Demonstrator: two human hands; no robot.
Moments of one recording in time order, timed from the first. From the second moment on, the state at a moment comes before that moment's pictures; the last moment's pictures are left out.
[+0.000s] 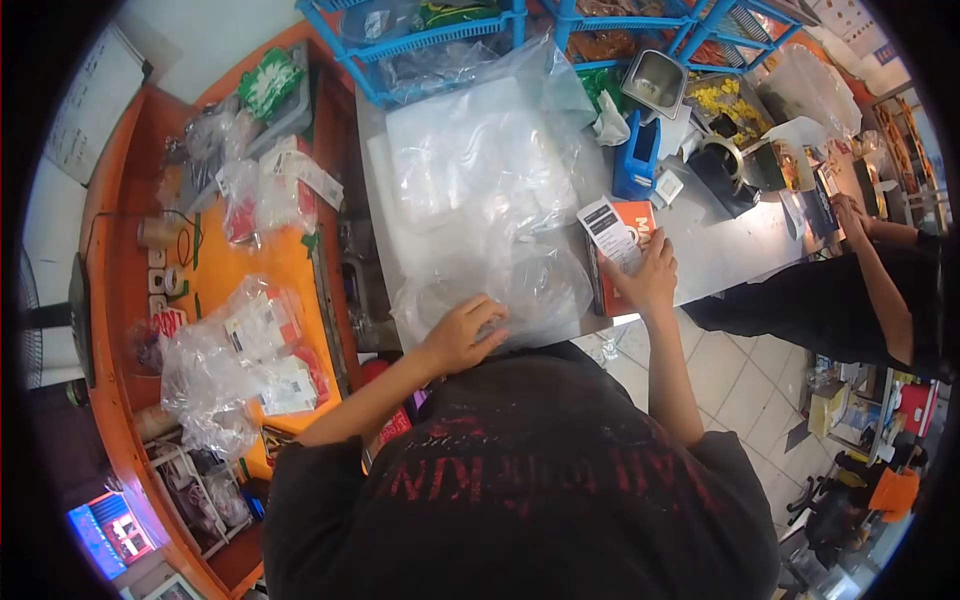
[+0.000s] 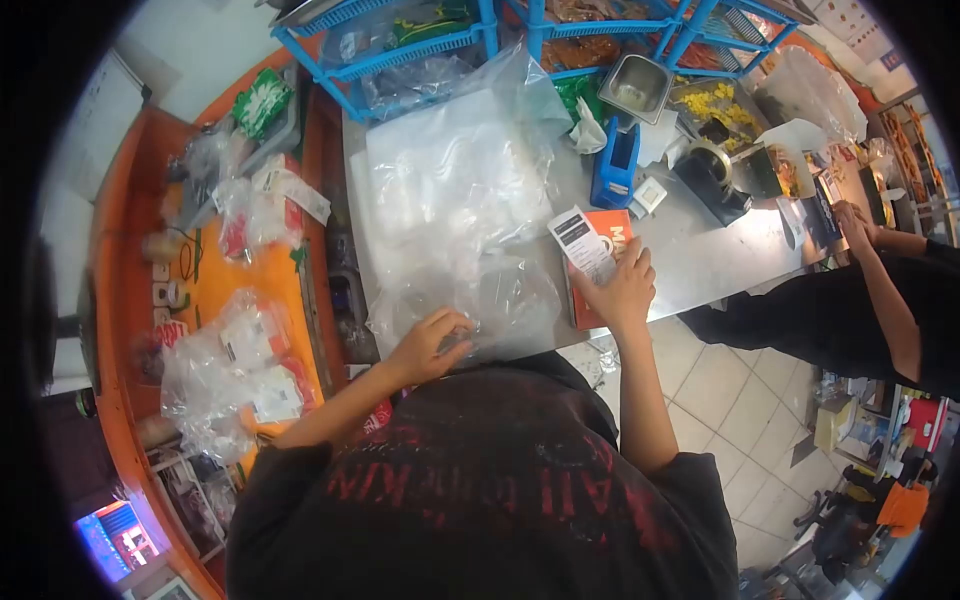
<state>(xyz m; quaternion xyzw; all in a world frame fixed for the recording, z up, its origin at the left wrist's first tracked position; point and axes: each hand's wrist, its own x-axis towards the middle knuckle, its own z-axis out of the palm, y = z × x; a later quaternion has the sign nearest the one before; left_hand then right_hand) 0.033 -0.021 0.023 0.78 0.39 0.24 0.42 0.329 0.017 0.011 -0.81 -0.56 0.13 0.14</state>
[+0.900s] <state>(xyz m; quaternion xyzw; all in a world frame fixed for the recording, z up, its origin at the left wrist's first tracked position) -0.038 -0.025 -0.003 0.66 0.55 0.39 0.33 0.191 0.016 0.039 -0.28 -0.93 0.24 0.00</state>
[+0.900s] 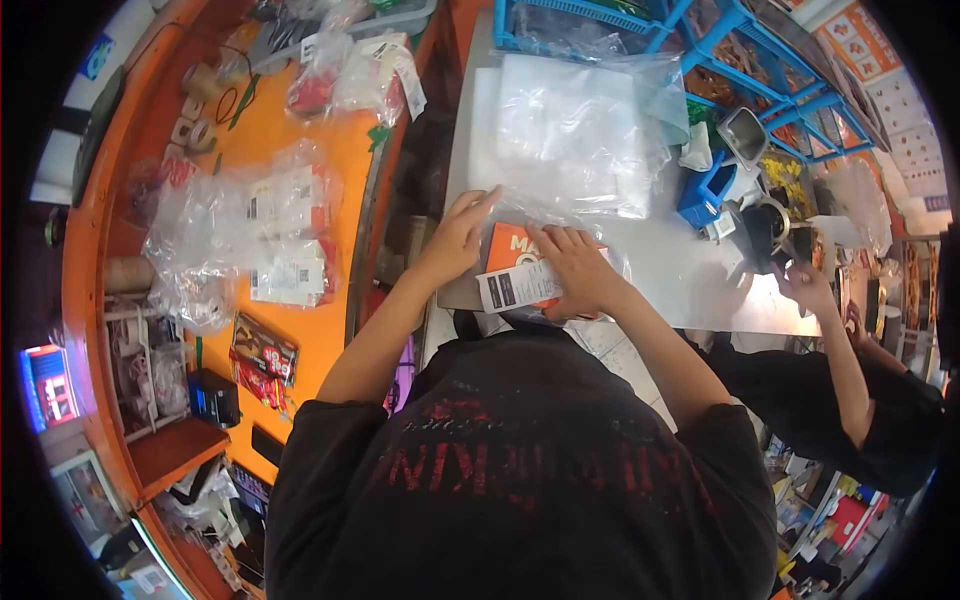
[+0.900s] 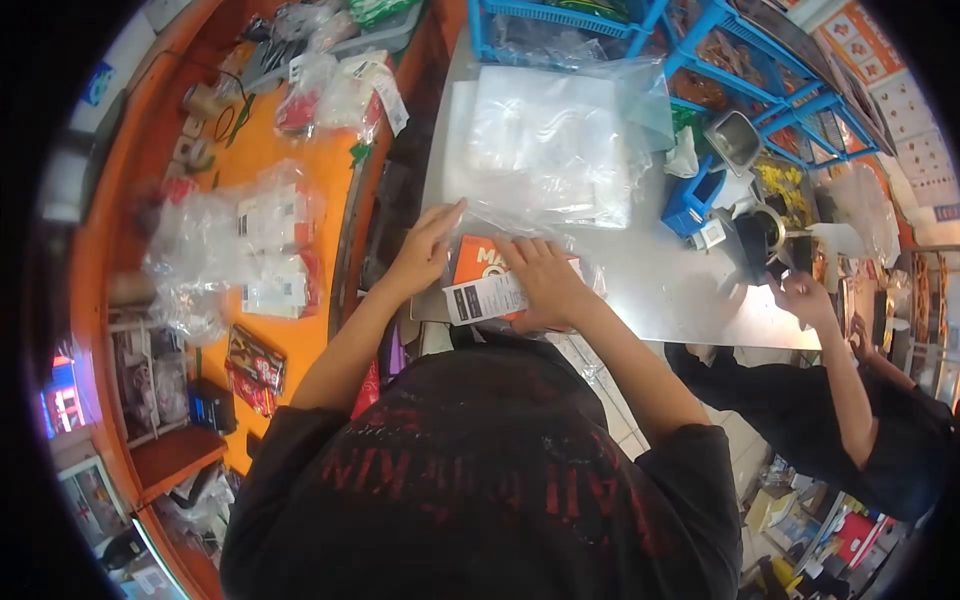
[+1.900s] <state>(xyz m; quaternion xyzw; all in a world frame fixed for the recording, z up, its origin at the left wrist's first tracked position) 0.078 -0.036 0.019 0.82 0.47 0.26 0.20 0.329 -0.019 -0.002 -0.56 -0.24 0.72 0.34</state>
